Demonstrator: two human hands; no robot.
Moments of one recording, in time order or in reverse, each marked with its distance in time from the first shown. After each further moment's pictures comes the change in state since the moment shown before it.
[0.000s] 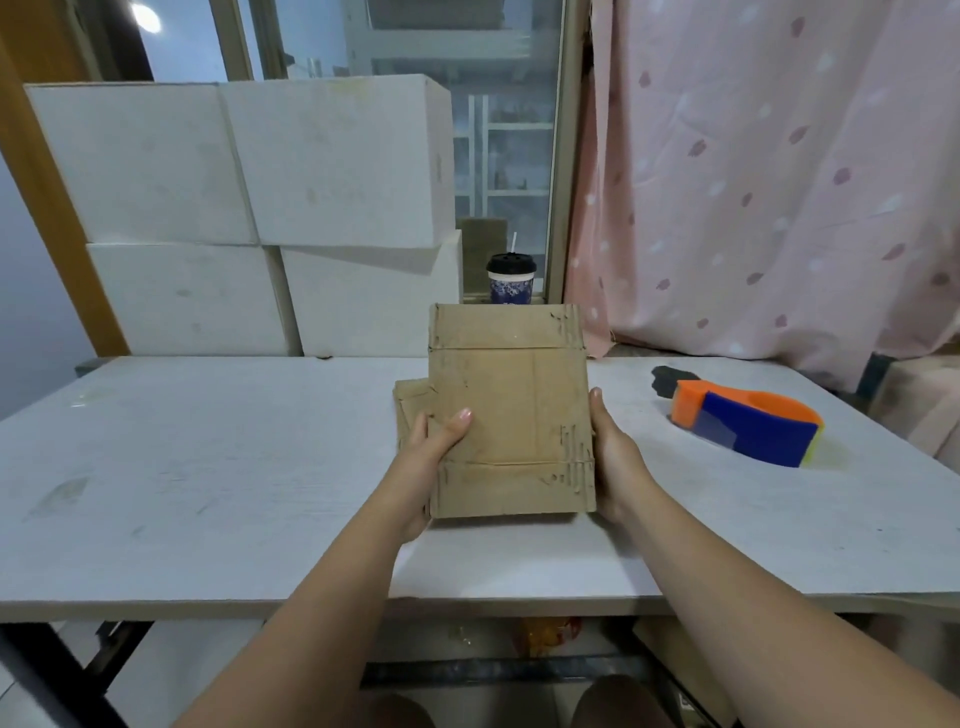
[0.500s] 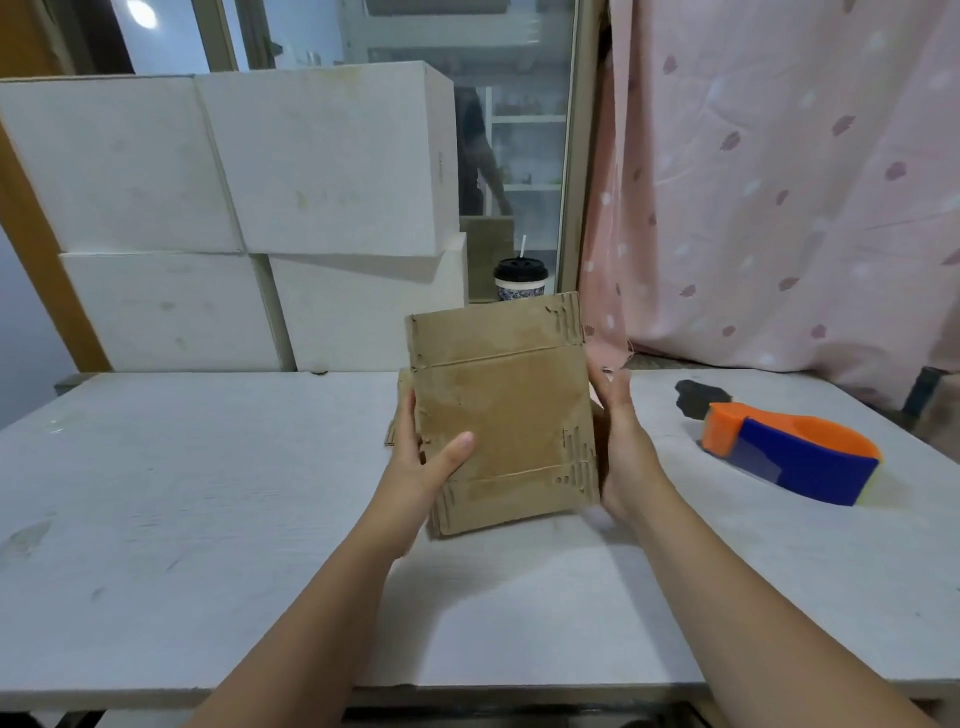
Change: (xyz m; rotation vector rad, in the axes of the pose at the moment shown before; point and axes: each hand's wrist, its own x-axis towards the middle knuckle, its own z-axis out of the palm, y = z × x) left_hand 0.039 0.002 -0.021 0.208 0.064 0.302; right_hand 0.032 -0.022 0.020 -0.139 -0.107 -0.279
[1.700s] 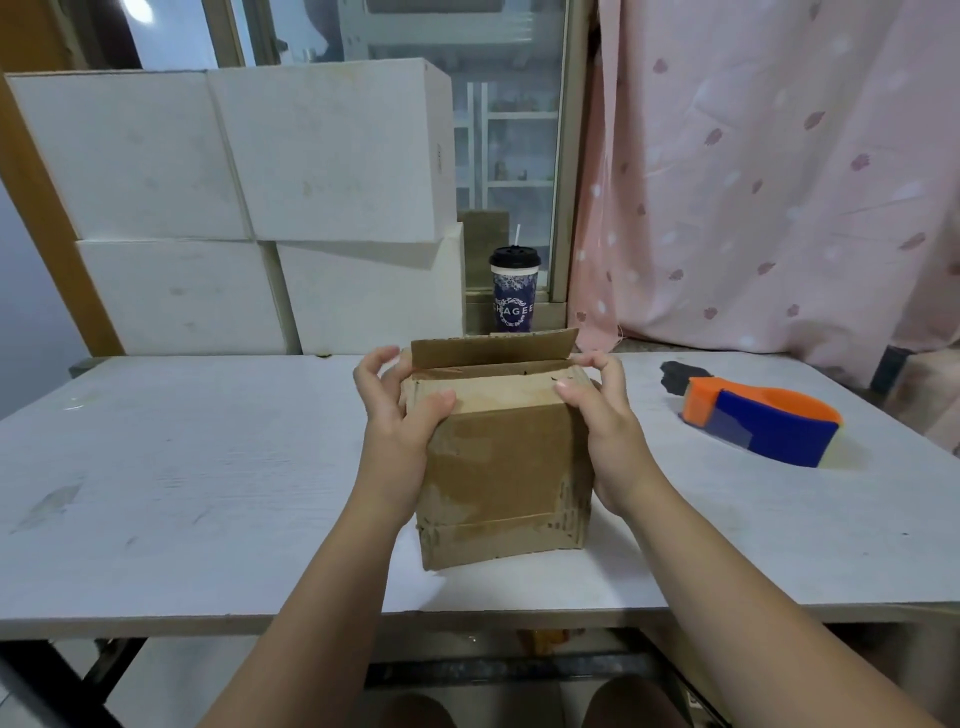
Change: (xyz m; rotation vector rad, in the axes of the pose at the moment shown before) left_hand -0.054 0.065 0.017 -0.057 0.184 0.138; right_hand -0.058 -0.017 0.022 -0.257 0.022 -0.198
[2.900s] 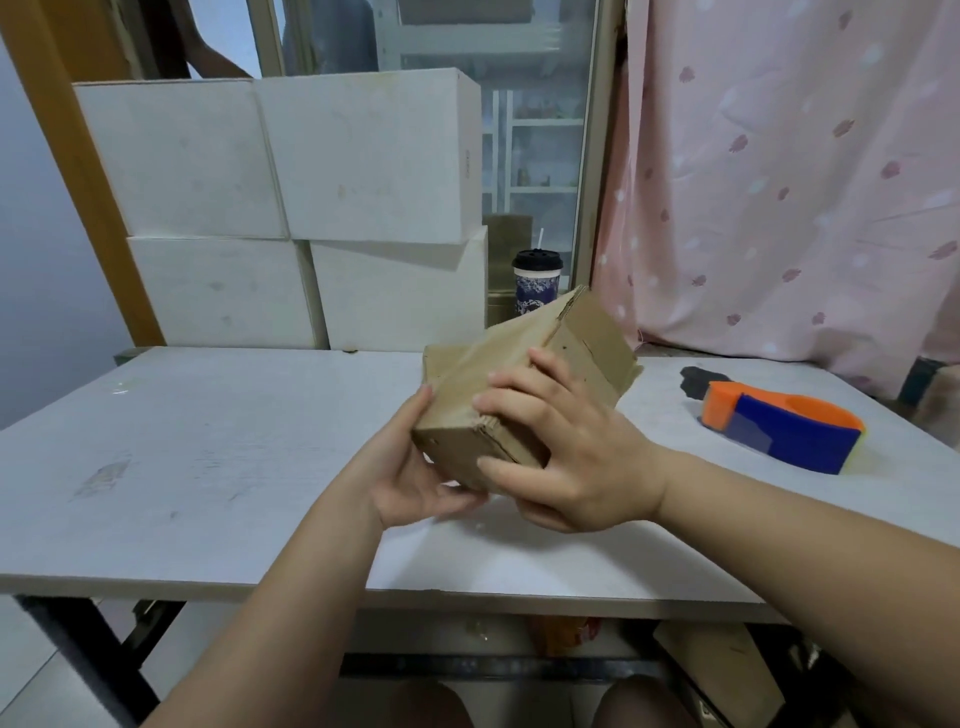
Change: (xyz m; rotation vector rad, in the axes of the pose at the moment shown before) left_hand 0.003 -0.003 -0.035 -0.543 -0.166 -0.931; right_hand -0.010 -0.032 0.018 -1.169 -0.414 -1.611
